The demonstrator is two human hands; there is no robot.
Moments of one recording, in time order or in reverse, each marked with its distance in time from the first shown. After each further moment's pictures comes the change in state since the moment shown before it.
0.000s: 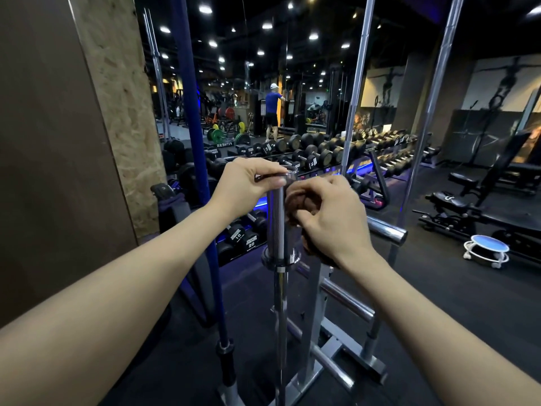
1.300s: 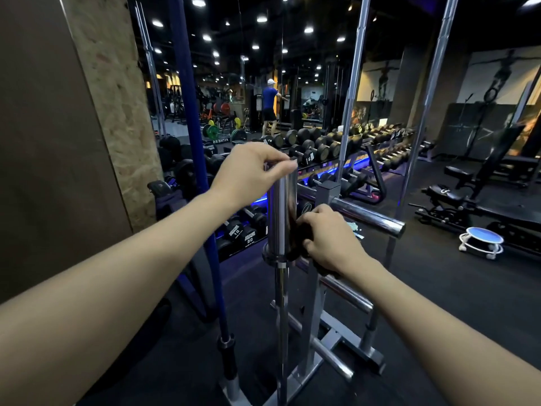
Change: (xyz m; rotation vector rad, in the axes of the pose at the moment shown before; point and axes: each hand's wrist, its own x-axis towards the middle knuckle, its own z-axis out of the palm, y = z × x) left_hand 0.004 0.021 -0.008 0.269 -0.056 -0.012; right_hand -0.010 0.041 0.033 -0.258 -0.399 0.036
